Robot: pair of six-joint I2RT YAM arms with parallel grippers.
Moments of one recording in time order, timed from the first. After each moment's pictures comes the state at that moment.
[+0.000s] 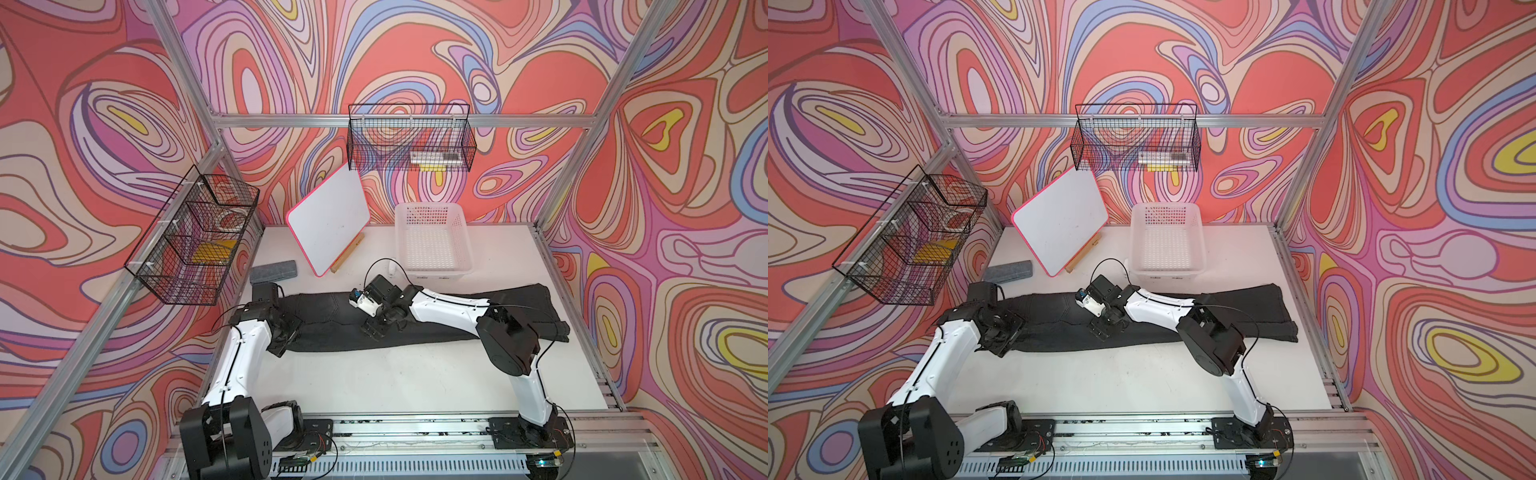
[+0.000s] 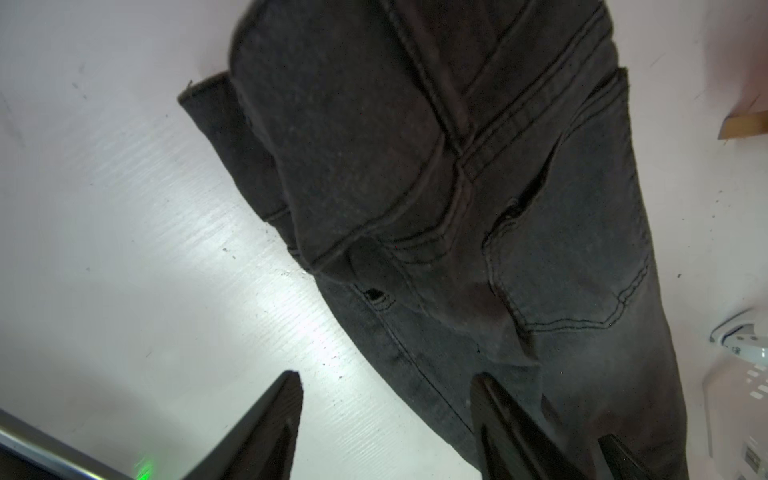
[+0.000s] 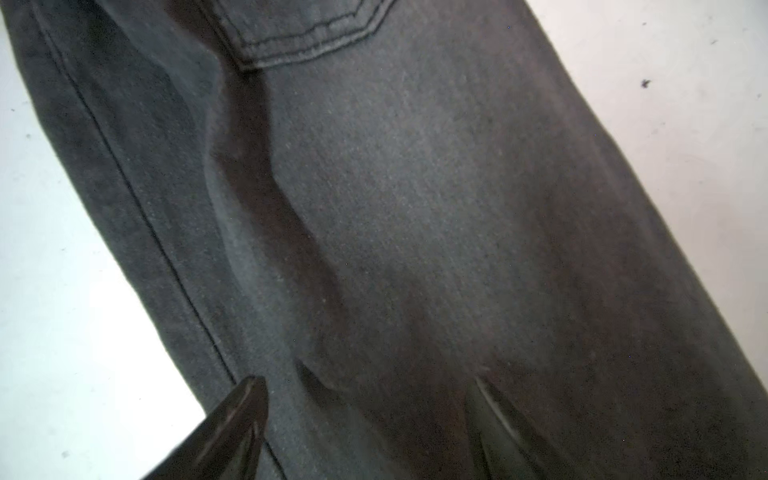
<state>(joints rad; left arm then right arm) 0.22 1.18 0.80 -0.89 0.05 -0.84 0.90 2.10 1.55 -0.51 -0.10 -0.16</state>
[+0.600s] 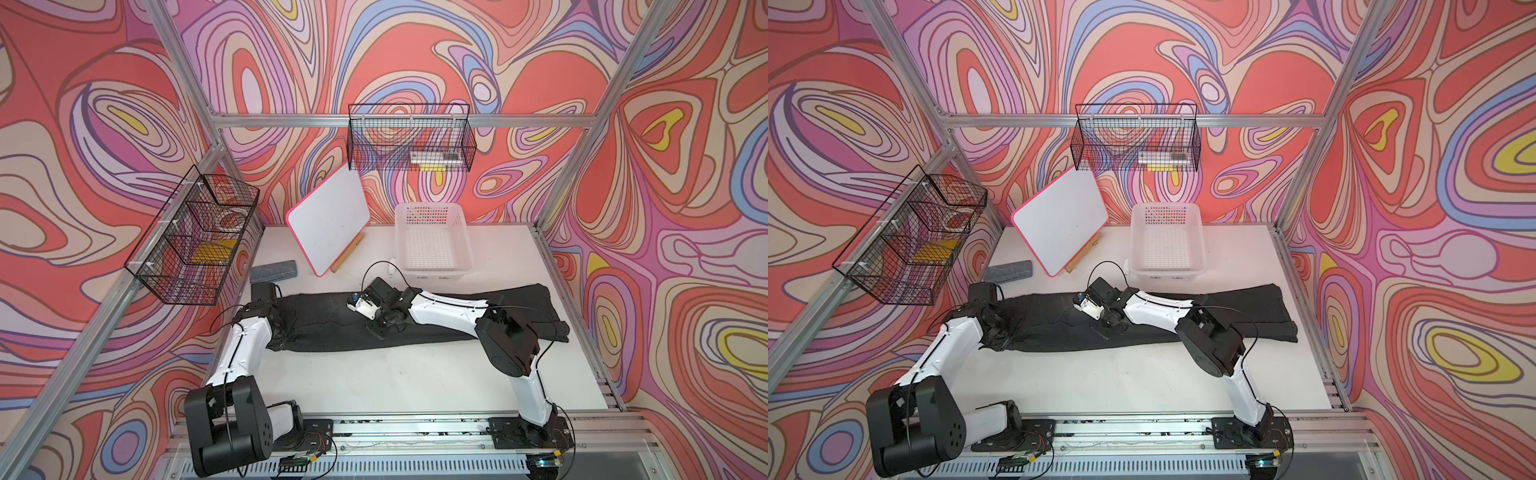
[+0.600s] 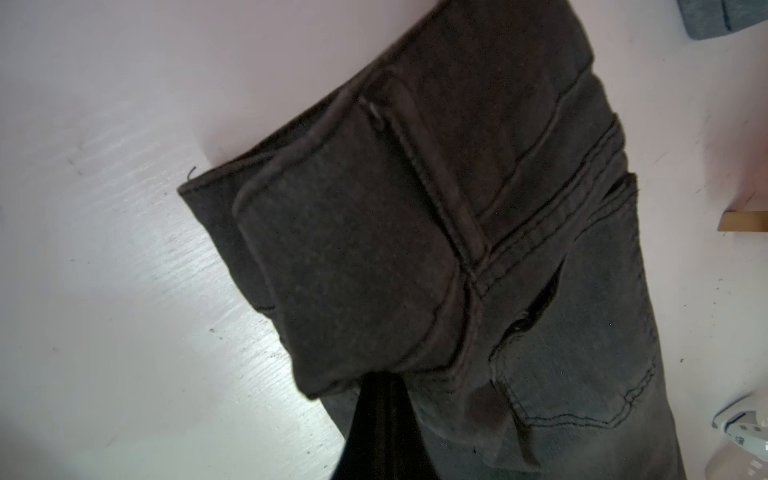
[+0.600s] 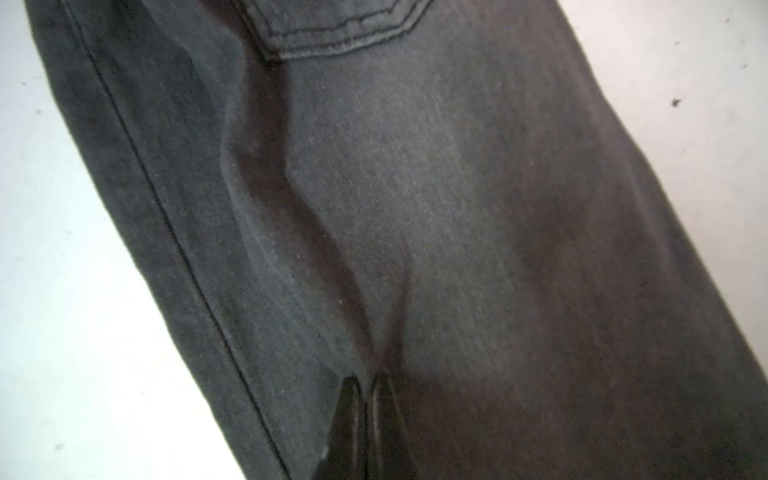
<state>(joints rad) 0.26 1.24 0.75 -0.72 0.00 -0.87 0.91 2.10 1.53 -0.49 -0.13 -0.20</state>
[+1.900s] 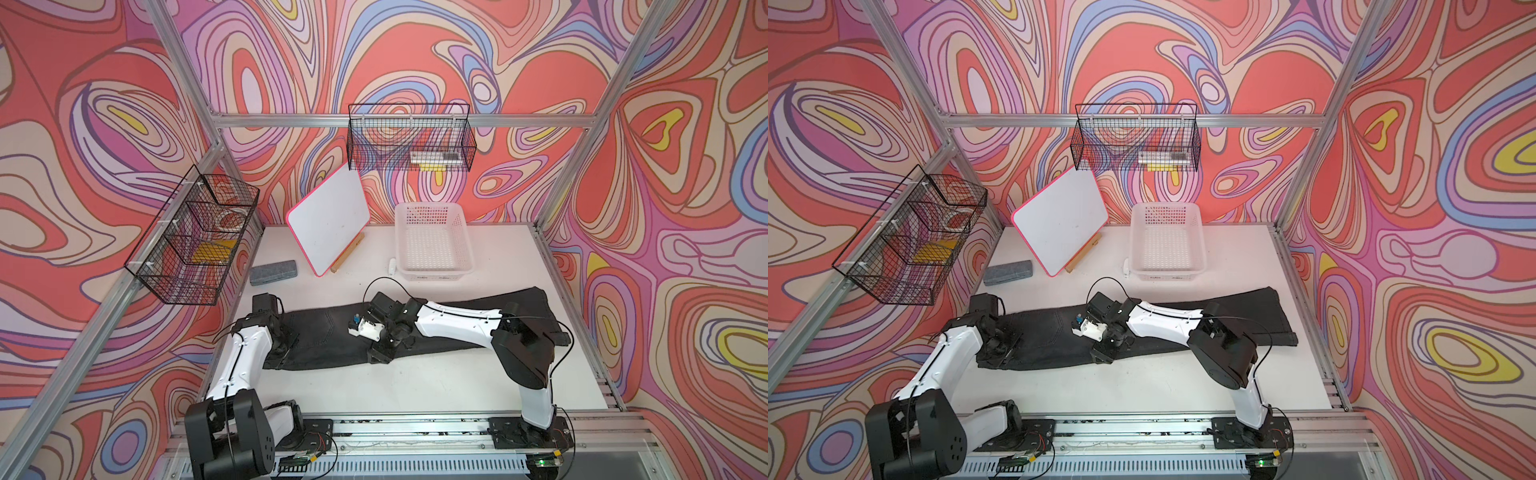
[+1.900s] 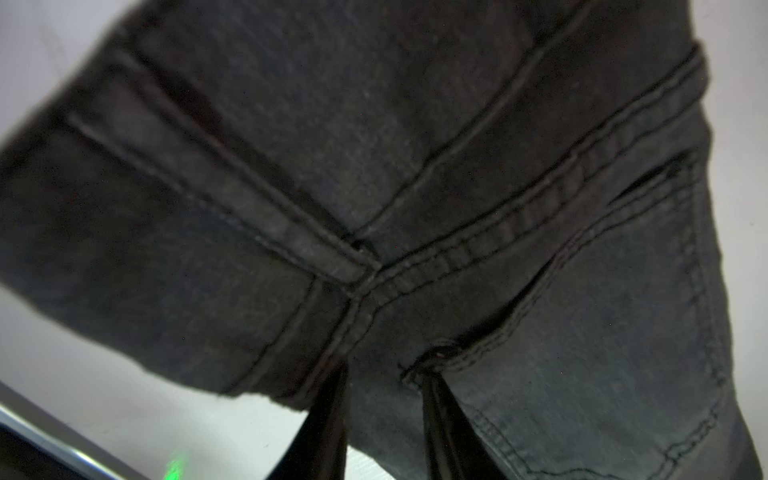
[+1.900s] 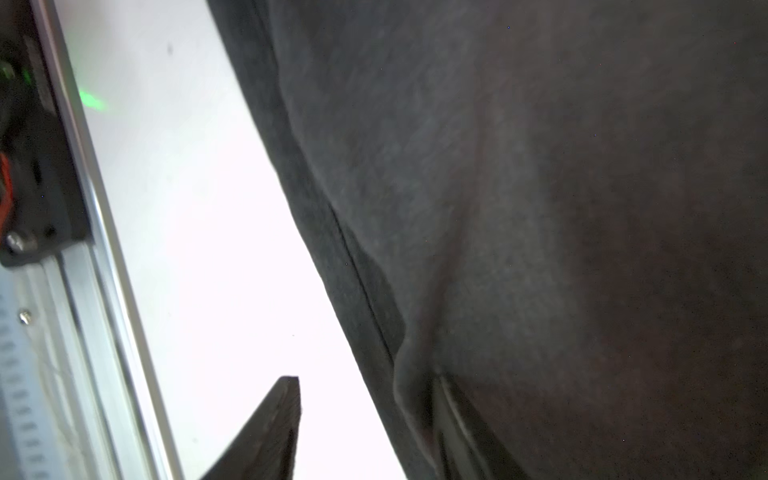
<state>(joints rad) 0.27 1.14 0.70 -0.90 0.00 -0.85 0.99 1.98 1.39 -0.64 -0.30 -0.18</state>
